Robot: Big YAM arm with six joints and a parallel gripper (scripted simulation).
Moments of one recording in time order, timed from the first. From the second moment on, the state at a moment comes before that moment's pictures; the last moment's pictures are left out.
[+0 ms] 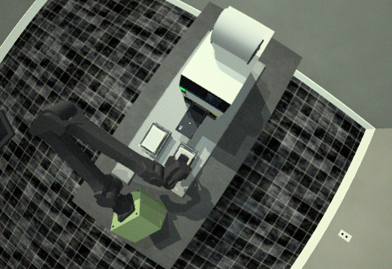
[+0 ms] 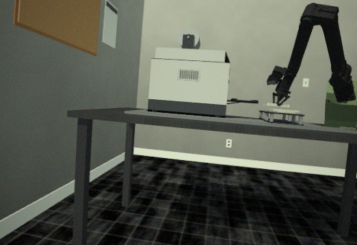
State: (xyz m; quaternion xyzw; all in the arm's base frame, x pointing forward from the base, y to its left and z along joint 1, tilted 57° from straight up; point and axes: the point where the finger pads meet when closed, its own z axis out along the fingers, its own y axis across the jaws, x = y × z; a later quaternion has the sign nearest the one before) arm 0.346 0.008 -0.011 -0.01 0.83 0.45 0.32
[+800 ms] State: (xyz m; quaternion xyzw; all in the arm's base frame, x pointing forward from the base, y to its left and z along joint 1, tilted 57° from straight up) arm 0.347 0.008 -0.011 -0.01 0.83 0.45 0.32
